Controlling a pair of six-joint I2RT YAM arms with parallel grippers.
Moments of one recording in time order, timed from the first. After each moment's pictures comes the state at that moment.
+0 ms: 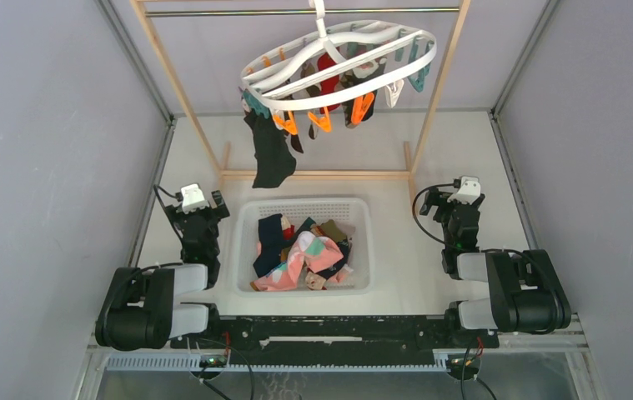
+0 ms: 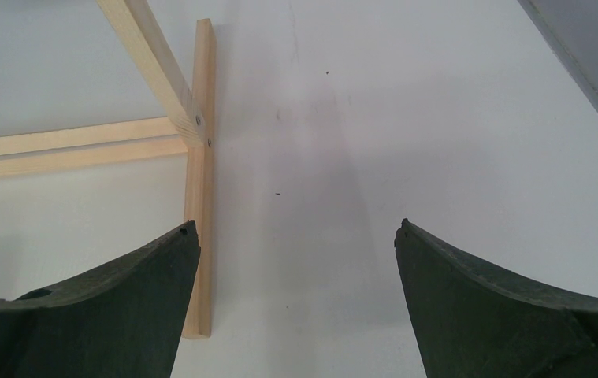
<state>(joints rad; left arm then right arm) -0.05 1.27 0.15 1.08 -0.41 -0.01 0.03 1.36 0.21 0.95 0.16 0.10</state>
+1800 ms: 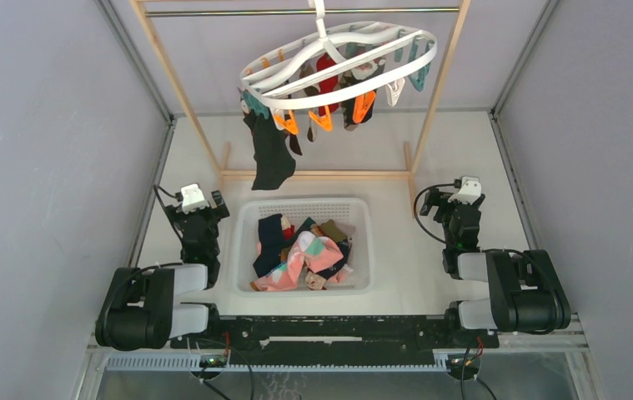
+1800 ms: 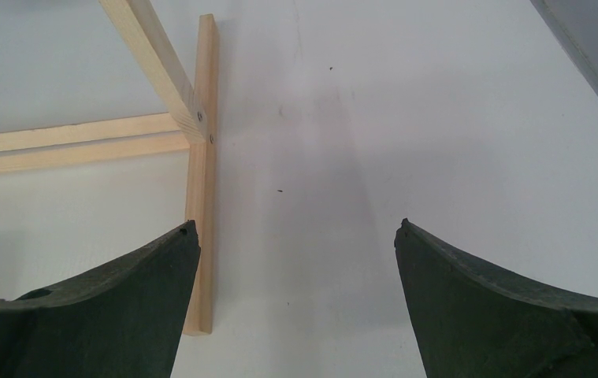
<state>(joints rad) -0.05 1.27 0.15 1.08 -0.41 -0.01 0.02 1.36 0.21 0.94 0.13 0.11</state>
